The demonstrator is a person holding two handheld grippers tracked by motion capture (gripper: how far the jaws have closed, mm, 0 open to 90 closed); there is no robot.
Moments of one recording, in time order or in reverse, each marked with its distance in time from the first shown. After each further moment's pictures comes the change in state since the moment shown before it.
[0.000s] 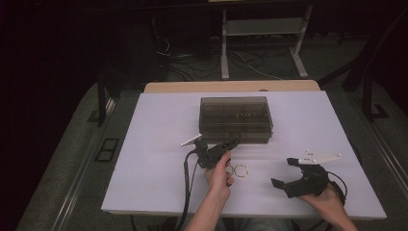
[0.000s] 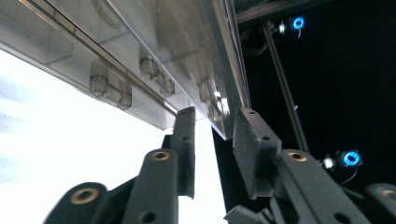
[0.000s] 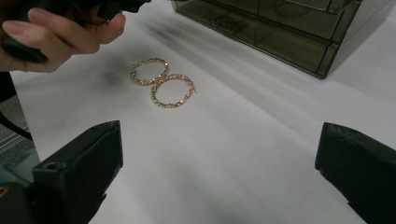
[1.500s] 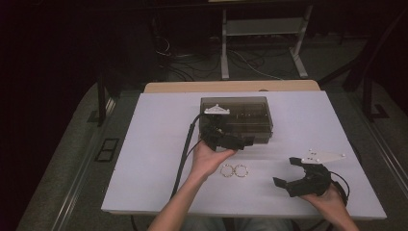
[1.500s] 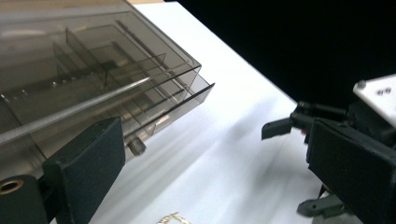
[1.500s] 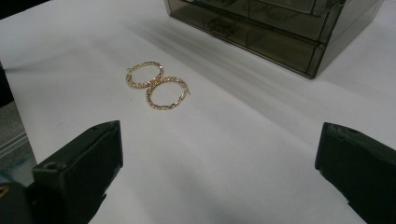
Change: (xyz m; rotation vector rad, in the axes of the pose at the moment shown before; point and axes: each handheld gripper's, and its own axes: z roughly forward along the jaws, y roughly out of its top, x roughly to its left) left arm -0.110 0.042 0.009 0.437 0.124 0.898; right arm -0.003 -0.001 -0.005 -0.016 -0.012 0.014
